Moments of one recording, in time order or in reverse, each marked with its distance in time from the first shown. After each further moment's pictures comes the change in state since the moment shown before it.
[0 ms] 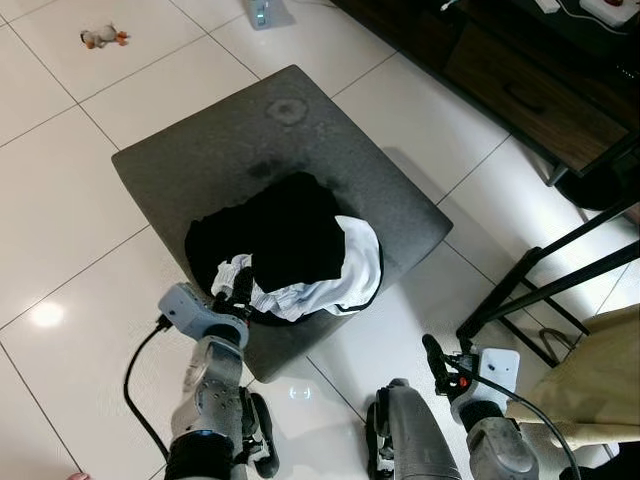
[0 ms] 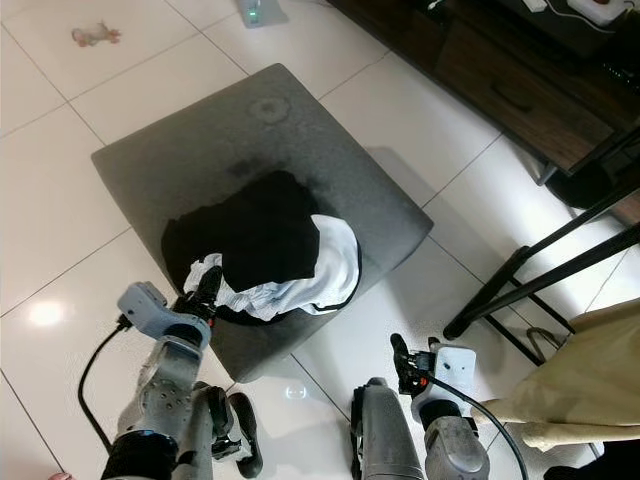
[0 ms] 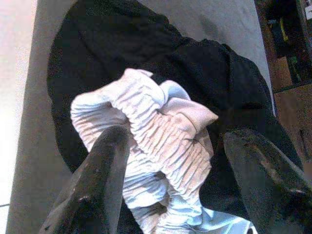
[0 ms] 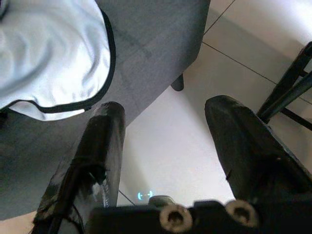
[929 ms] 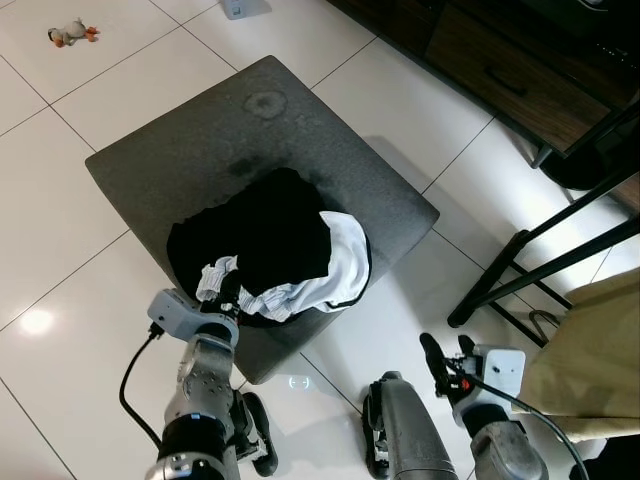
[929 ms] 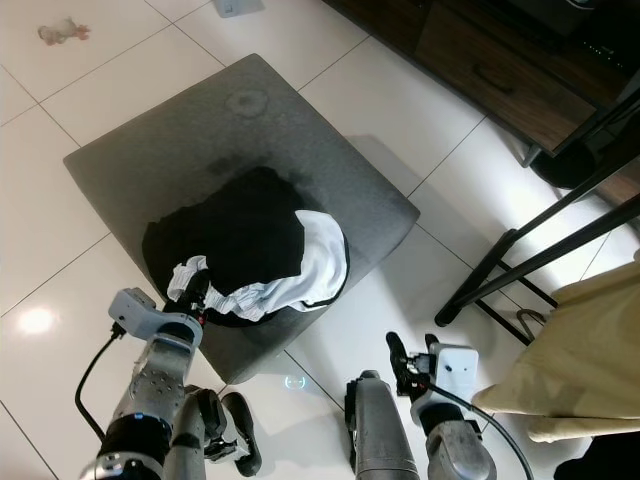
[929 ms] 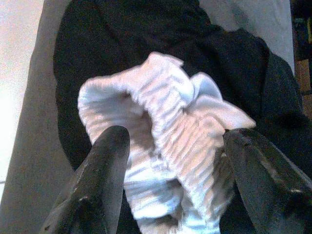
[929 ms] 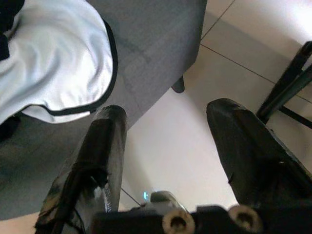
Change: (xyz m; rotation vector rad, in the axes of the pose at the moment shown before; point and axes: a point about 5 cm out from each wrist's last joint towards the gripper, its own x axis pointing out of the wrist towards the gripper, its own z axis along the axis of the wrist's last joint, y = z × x) left arm 0.016 0.018 0.010 -0.114 -0.005 0.093; right arm -0.017 0.008 0.011 -0.010 -0.007 0.043
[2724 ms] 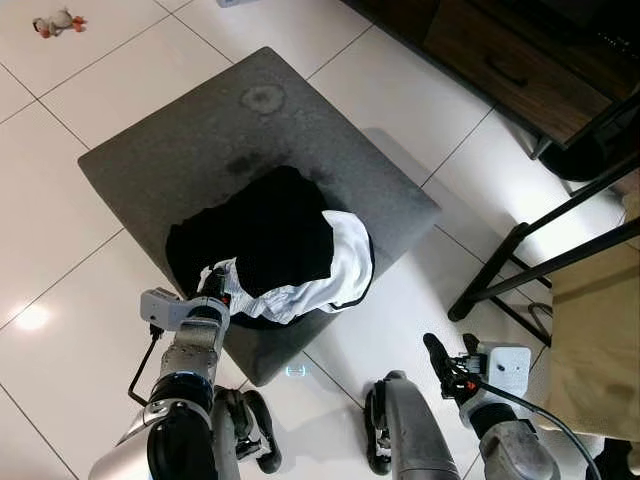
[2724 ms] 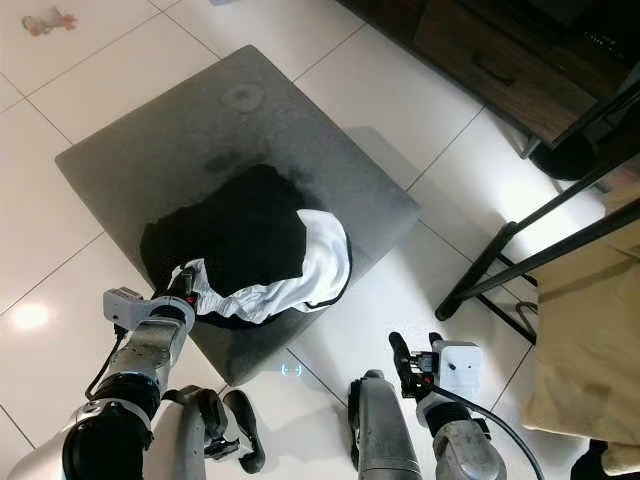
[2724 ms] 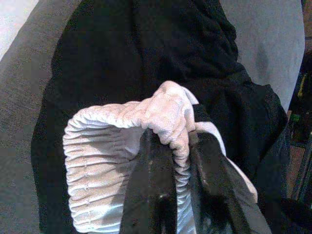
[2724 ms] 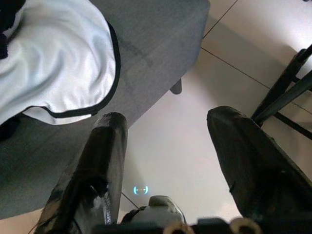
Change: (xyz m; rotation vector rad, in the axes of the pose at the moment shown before) left arm 0.022 0.002 0.014 -0.371 0.015 0.054; right arm -0.004 -0.003 0.009 -0.050 0.025 0.004
